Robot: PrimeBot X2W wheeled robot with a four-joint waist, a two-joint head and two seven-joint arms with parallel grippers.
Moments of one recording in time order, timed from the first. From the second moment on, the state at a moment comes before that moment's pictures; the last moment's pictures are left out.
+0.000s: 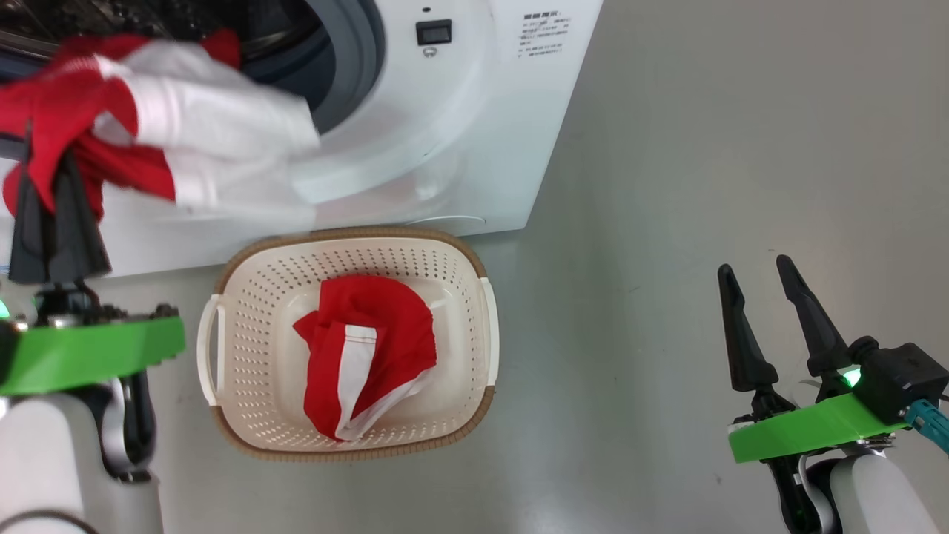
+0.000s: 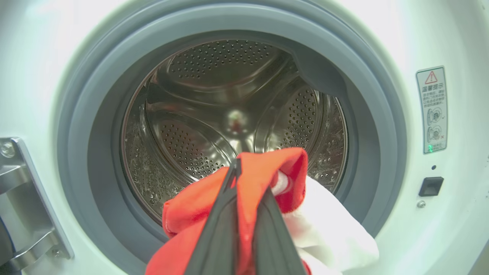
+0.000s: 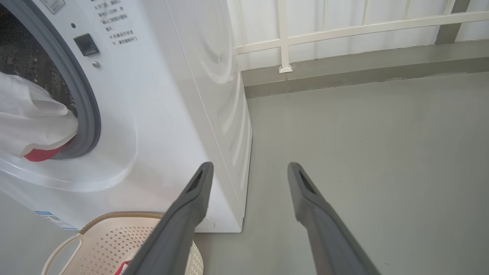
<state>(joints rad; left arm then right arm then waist) -0.49 0.02 0.23 0.08 -0.09 -0.10 -0.26 -0.15 -0.05 0.00 0.14 0.32 0.13 -0.26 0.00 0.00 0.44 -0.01</state>
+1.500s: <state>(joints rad) -0.54 0.02 -0.02 0.63 -0.19 -0.11 -0.26 -0.22 -0.05 -0.01 0.11 0.32 0.13 -0.26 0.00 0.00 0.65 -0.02</state>
